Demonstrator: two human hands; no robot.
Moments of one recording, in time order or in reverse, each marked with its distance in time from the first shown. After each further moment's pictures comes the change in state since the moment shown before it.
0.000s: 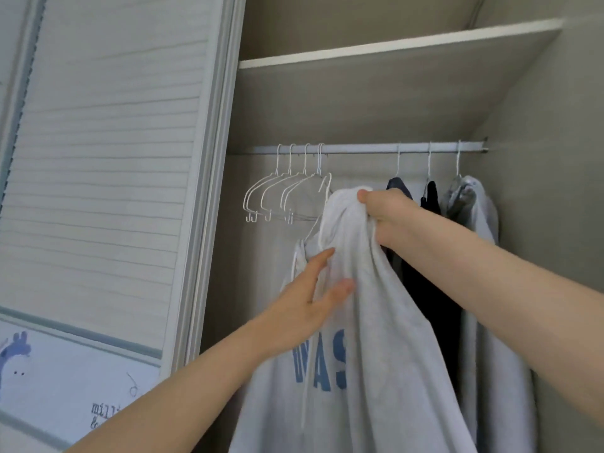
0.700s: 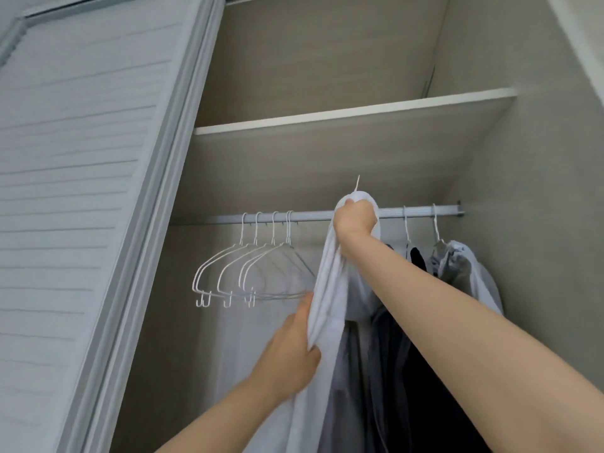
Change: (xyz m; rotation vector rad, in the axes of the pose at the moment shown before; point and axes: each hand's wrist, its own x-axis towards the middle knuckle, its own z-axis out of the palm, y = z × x) left_hand 0.156 -0.061 0.008 0.378 0.202 0.072; right_hand 0.161 -0.035 0.015 -0.087 0.419 -0.307
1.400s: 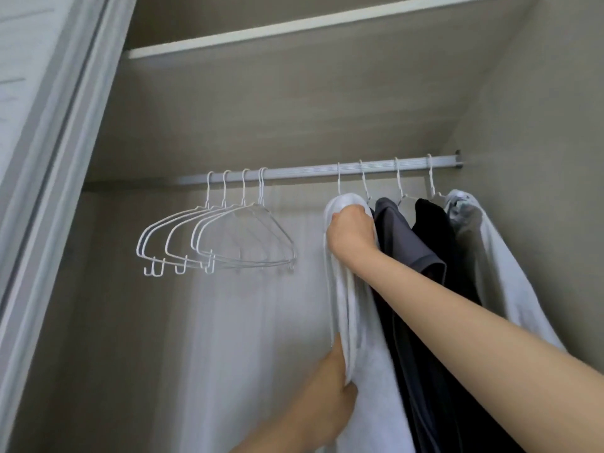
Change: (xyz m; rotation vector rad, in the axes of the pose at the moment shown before) left_hand 0.013 -0.024 0.137 -0.275 -0.238 0.051; right_hand 0.023 0.121 -0.003 -0.553 -0.117 -0.182
